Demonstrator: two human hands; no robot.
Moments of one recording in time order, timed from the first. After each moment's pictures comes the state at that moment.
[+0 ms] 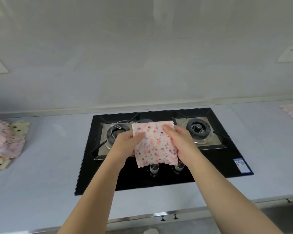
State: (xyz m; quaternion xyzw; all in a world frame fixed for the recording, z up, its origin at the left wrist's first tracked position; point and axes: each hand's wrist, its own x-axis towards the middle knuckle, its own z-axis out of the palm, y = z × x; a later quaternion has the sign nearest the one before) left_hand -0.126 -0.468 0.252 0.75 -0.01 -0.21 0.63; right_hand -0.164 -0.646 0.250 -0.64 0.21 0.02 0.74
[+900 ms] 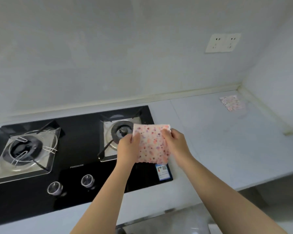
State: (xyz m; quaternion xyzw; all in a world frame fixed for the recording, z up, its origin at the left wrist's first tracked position) left_hand -0.159 -0.838 0.188 0.85 0.01 -0.13 0.51; right_hand -0.206 -0.982 0.193 -0.77 0.28 -0.08 0.56
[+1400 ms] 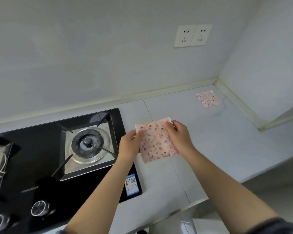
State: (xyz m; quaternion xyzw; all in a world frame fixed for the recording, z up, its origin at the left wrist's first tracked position) left_hand -0.147 -0.982 0.174 0.76 -0.01 -0.23 0.60; right_hand -0.205 -1.143 0.180 -0.79 0.28 -0.13 0.52
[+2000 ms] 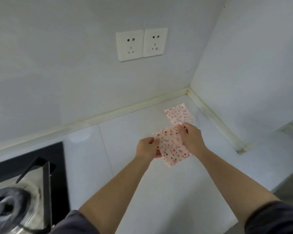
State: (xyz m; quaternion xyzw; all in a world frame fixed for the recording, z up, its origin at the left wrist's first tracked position) left_hand -0.099 -1.270 0.136 0.71 0.00 -0.40 0.58; right_hand -0.167 -1.435 0.130 -0.86 0.36 -0.11 0.36
